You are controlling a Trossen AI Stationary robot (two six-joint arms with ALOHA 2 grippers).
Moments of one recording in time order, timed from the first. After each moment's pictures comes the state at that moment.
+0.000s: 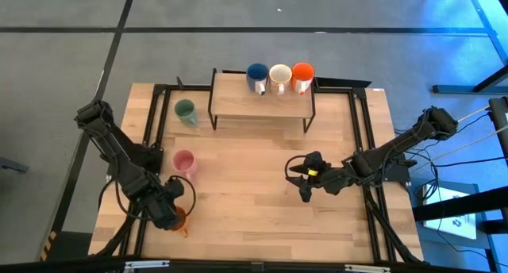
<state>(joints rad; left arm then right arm) -0.87 1.32 1.00 -1.08 0.02 -1.54 0.49 1.24 0.77 -0.16 0.55 0.86</state>
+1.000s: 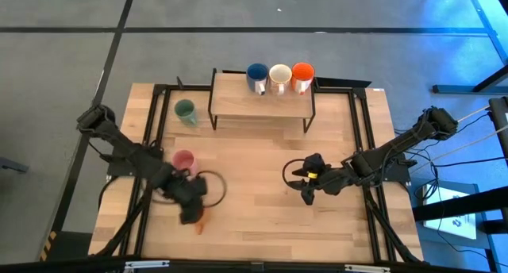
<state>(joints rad) -0.62 1.39 1.01 -0.90 -0.05 -0.96 0.49 1.24 0.77 -0.23 0.45 0.86</state>
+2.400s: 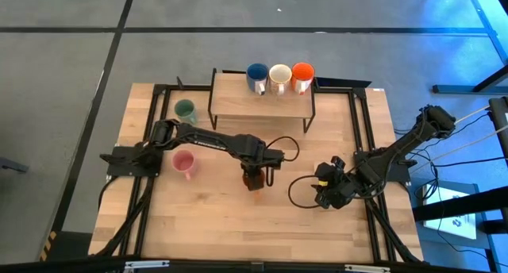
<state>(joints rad) -0.09 2.13 1.84 -1.16 -0.06 -0.35 0.64 1.24 0.77 -0.73 0.45 1.05</state>
